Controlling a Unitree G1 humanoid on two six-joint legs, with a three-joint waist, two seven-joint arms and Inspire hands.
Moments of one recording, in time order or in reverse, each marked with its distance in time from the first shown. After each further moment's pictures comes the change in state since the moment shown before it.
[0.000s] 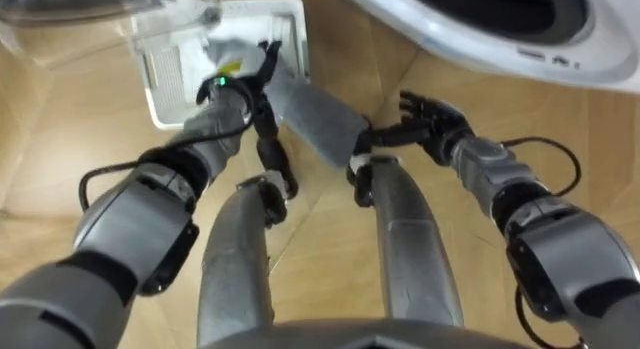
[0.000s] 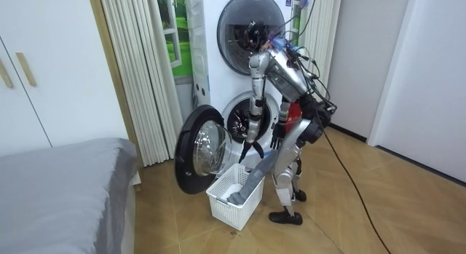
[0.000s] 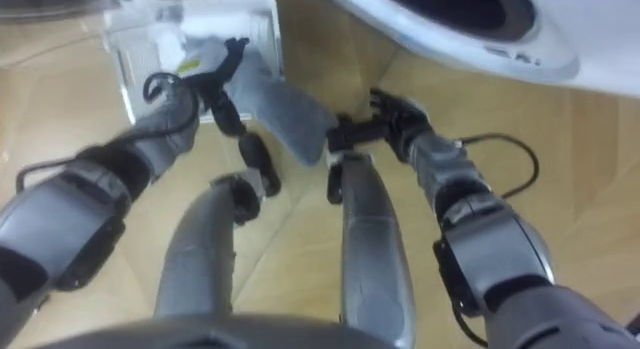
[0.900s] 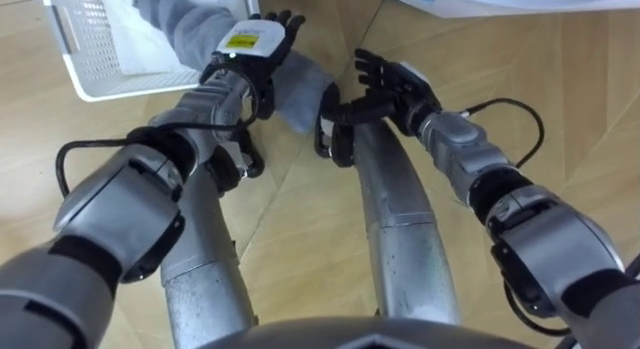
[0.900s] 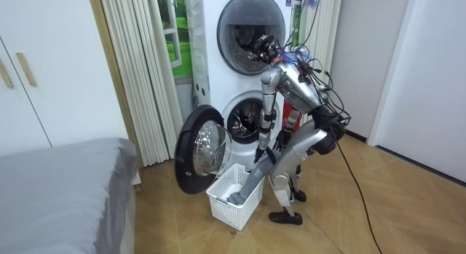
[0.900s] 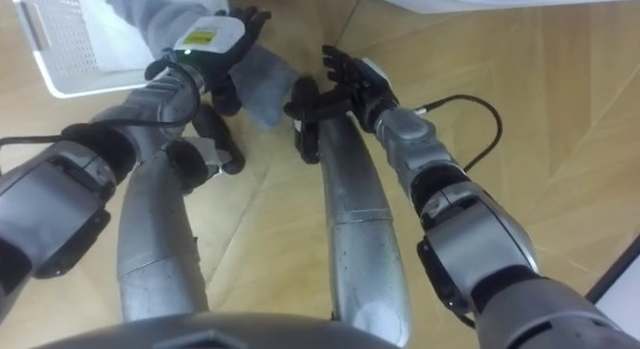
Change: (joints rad) left arm -0.030 0.050 -0.193 -0.039 0.095 -0.097 -0.020; right arm -0.026 0.055 0.120 -0.071 0.059 -0.124 0.033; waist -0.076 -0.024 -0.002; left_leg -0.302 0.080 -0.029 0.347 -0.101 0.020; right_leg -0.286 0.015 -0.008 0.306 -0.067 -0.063
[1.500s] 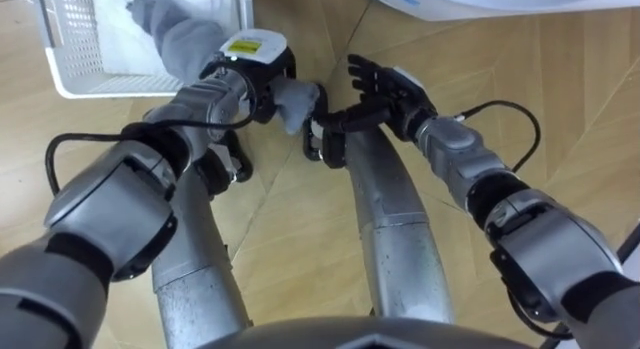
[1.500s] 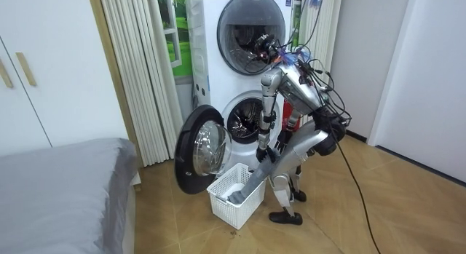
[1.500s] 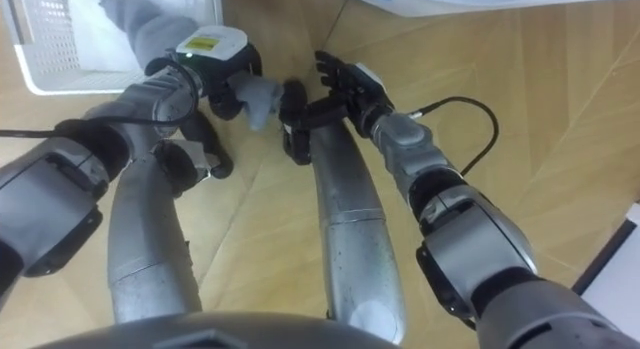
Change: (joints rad) left arm -0.009 0.032 -0.084 -0.025 -0.001 -0.006 -0.097; right arm 0.010 0.000 0.050 0.011 0.026 -0.021 0.000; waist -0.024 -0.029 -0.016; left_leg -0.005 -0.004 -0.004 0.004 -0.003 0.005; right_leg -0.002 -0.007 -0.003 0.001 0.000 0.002
